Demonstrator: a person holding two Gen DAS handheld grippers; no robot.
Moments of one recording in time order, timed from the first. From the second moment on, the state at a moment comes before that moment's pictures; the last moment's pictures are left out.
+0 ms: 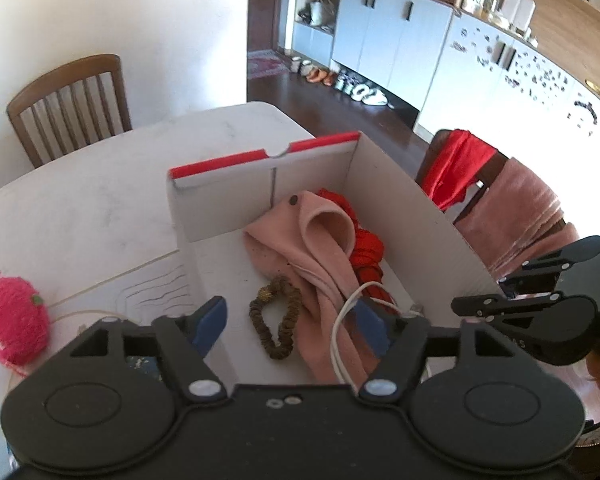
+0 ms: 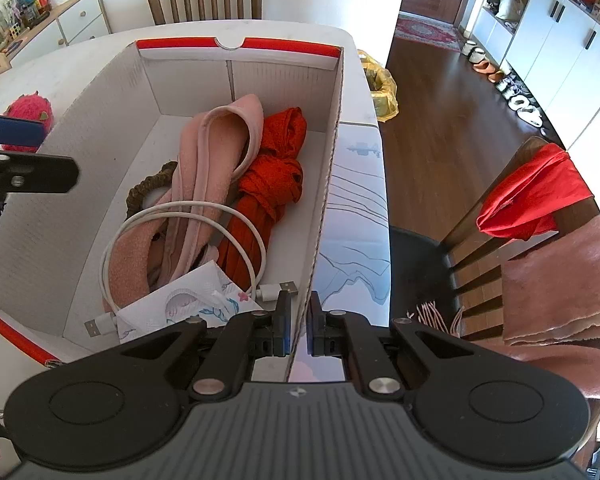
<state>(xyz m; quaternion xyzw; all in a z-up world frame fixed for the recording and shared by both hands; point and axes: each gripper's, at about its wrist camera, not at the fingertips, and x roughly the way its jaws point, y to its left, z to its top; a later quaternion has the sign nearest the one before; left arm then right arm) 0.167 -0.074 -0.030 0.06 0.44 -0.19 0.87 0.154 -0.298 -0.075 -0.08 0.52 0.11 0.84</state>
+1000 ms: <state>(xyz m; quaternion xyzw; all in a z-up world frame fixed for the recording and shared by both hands) 0.111 0.047 -0.041 0.00 0.41 -0.04 0.91 0.148 -0.293 -0.071 -0.11 0.51 0.10 0.85</state>
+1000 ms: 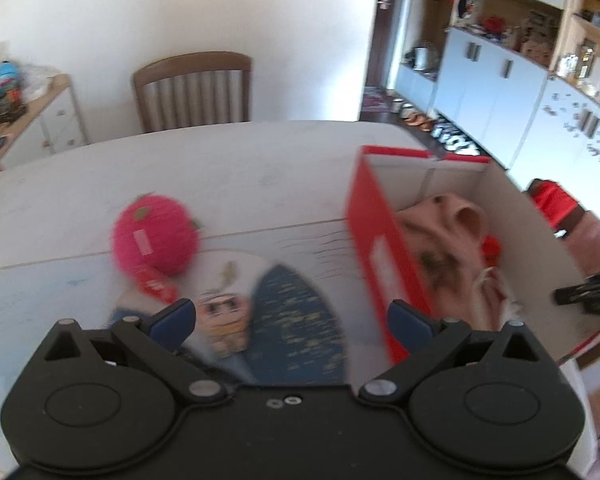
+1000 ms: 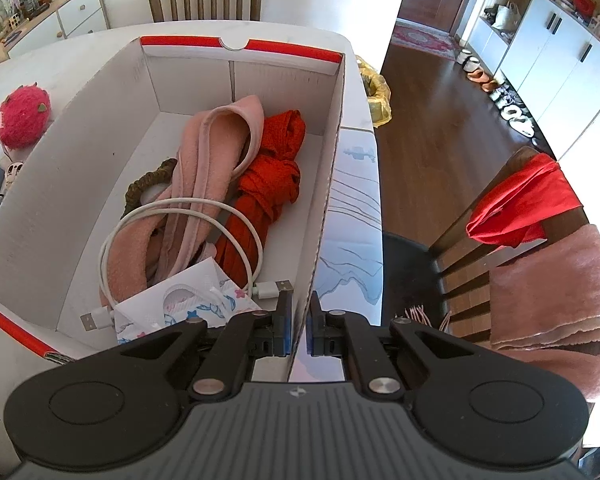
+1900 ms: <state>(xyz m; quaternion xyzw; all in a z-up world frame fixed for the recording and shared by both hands) 0.127 0.157 -0.120 0.04 0.46 0.07 0.88 0.151 -0.288 -0.072 -0.12 0.52 0.09 0.84</state>
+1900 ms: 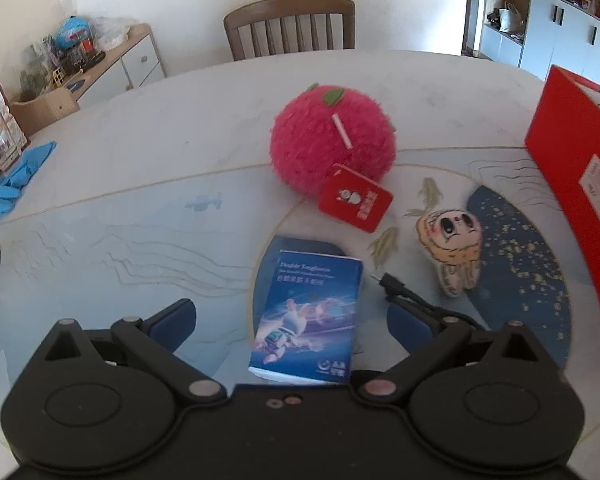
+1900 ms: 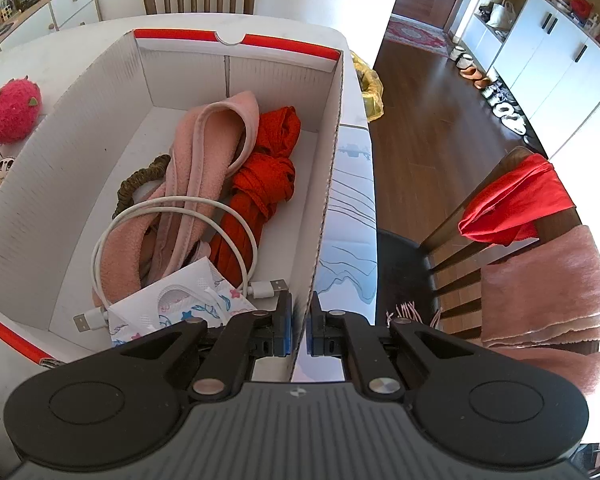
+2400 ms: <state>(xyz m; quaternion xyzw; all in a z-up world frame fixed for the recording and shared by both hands) 0.130 0.162 -0.131 0.02 0.46 0.07 0.89 0.152 -0.288 -0.073 -0.12 0.52 0.09 0.84</state>
